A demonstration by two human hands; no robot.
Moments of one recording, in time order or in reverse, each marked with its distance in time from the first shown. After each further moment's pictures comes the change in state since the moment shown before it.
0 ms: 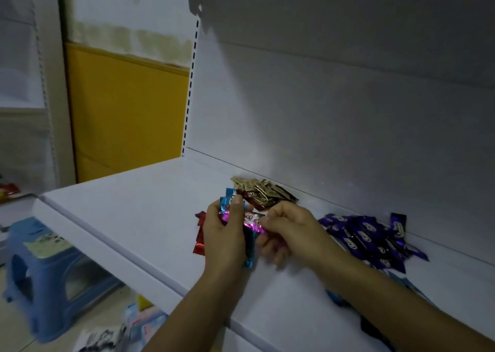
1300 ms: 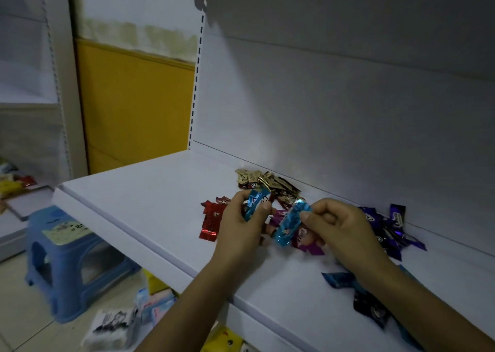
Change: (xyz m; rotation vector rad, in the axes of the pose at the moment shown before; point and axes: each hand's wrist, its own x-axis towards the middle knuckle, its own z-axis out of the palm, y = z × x) left_hand -0.018 0.007 -0.003 0.327 -0.247 0.062; right_hand -0.040 0.013 -0.037 -0.117 0.268 -0.225
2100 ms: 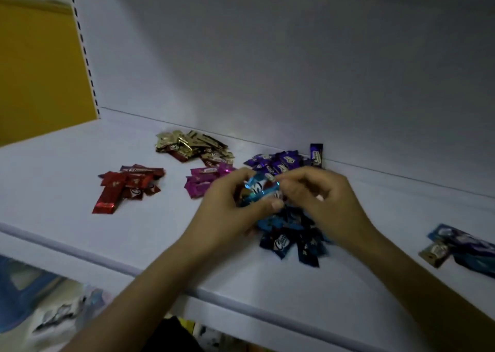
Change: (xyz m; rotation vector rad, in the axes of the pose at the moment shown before) left_hand -0.039 -0.002 0.084 0.248 -0.480 0.112; right_hand -0.053 0.048 -0.090 -0.119 0.078 -0.176
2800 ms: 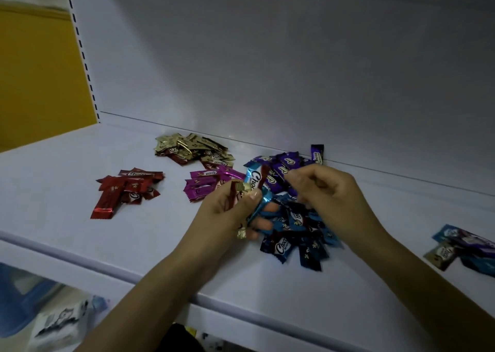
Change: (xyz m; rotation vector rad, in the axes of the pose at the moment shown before) left_hand -0.002 -0.010 0.001 -0.361 0.004 -0.194; right_hand 0.003 -0.006 -0.005 0.037 0.071 0.183
